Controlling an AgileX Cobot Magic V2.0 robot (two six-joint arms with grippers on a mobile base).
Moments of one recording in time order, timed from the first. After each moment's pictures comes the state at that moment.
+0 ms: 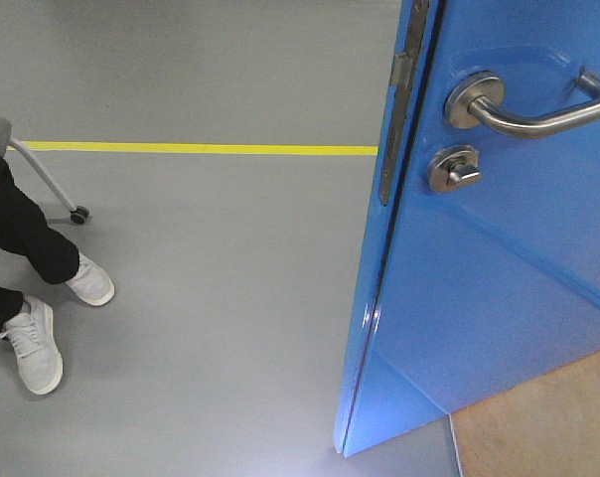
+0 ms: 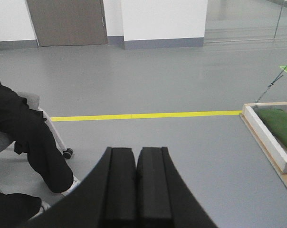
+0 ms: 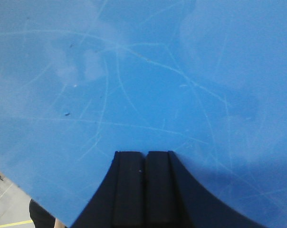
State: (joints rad) left arm 0.00 -0.01 0.03 0.07 0.28 -0.02; right arm 0.06 1.27 -1.57 0.79 0.55 -0.04
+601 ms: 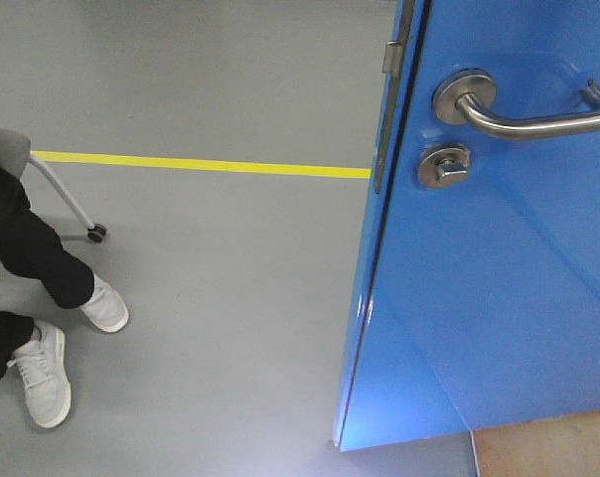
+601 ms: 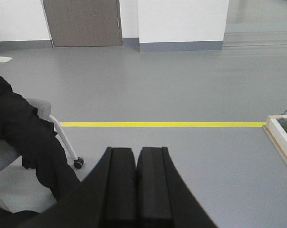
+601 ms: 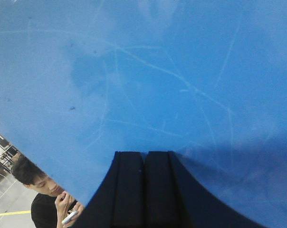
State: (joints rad) left arm 0.00 -0.01 0.03 0.07 0.28 -0.02; right arm 0.06 1.27 -1.57 0.79 0.55 -0.04
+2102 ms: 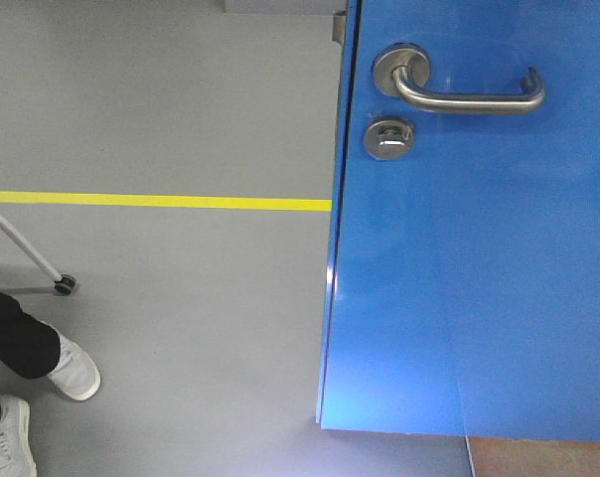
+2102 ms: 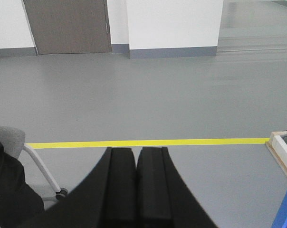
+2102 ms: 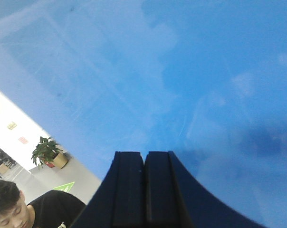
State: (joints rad) left arm 0.00 -0.01 0.03 0.07 0.28 -0.02; right arm 0.06 1.29 -1.57 0.79 0.55 -0.04
